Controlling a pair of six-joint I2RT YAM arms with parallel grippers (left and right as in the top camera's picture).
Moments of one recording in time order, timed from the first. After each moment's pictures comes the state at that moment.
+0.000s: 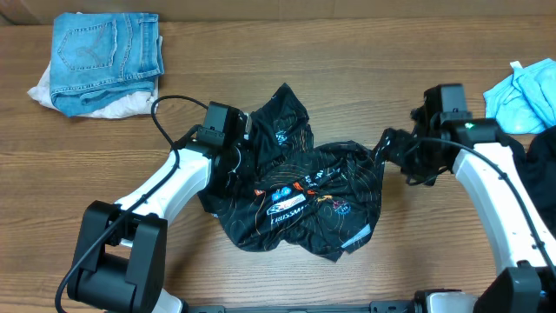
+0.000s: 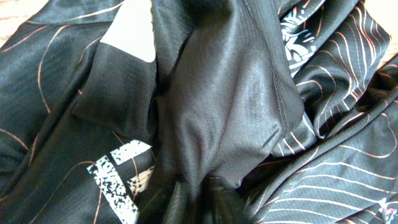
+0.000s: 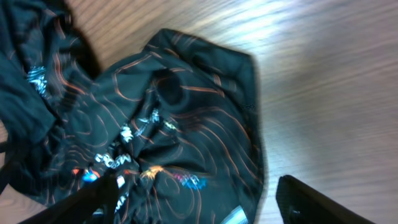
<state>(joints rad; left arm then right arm) -0.31 1.72 0.99 -0.42 0.24 -0.31 0.04 1.49 1.14 -0.98 -0.28 0.44</state>
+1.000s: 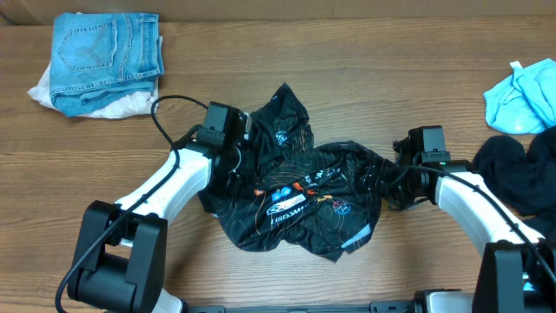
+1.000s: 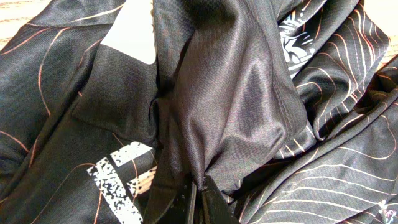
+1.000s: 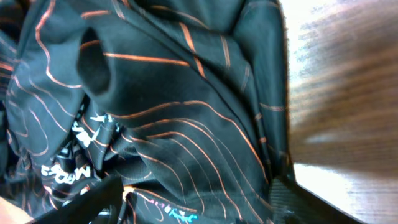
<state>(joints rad) -0.31 1.72 0.99 -0.42 0.24 -0.31 0.04 1.52 0.76 -0.56 -0.41 0.49</state>
